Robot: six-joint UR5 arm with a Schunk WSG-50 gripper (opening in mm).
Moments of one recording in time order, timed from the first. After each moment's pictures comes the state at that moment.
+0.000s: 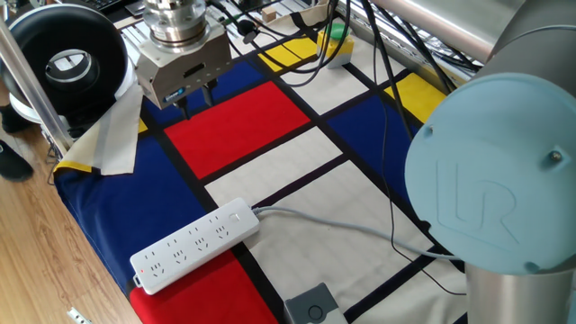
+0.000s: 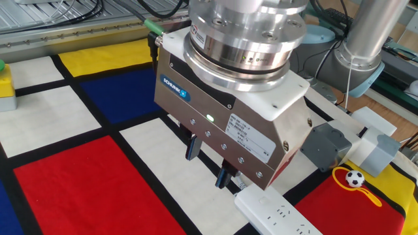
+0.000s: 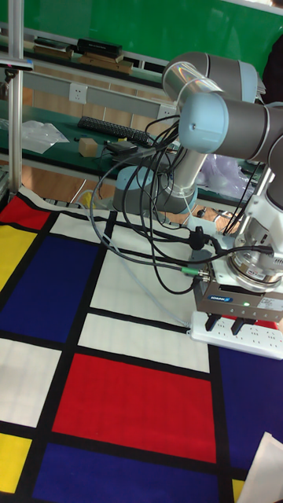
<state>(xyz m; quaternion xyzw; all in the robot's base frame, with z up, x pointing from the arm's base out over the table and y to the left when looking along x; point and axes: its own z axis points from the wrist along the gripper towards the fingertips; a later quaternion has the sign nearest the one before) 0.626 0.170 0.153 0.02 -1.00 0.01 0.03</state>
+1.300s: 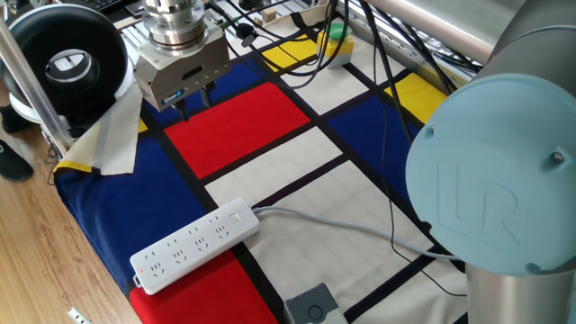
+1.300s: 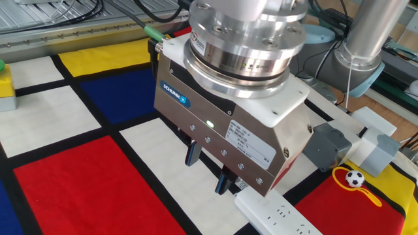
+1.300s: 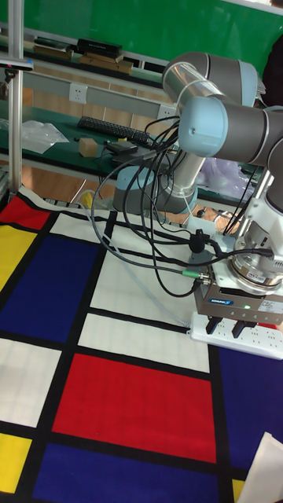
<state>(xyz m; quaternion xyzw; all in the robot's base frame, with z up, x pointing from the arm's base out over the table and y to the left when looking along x) 0.629 0.172 0.149 0.02 -1.00 0.01 0.03</state>
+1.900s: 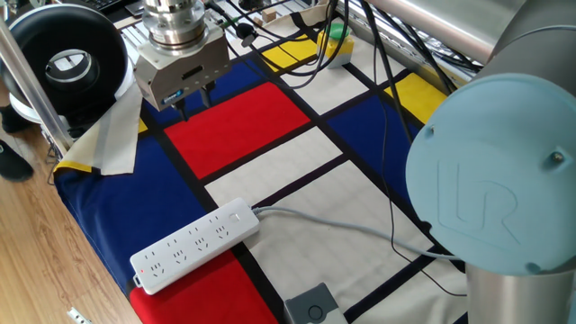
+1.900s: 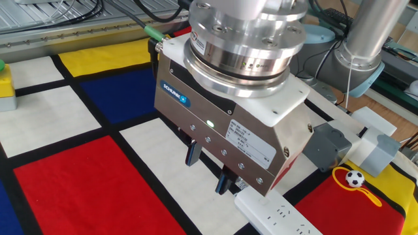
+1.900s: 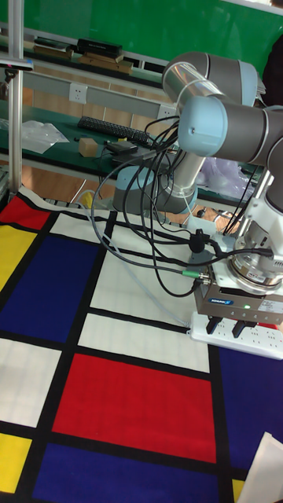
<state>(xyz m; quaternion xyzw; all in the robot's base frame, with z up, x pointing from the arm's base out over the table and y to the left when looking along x) 0.629 0.172 0.150 0.02 -1.00 0.01 0.03</state>
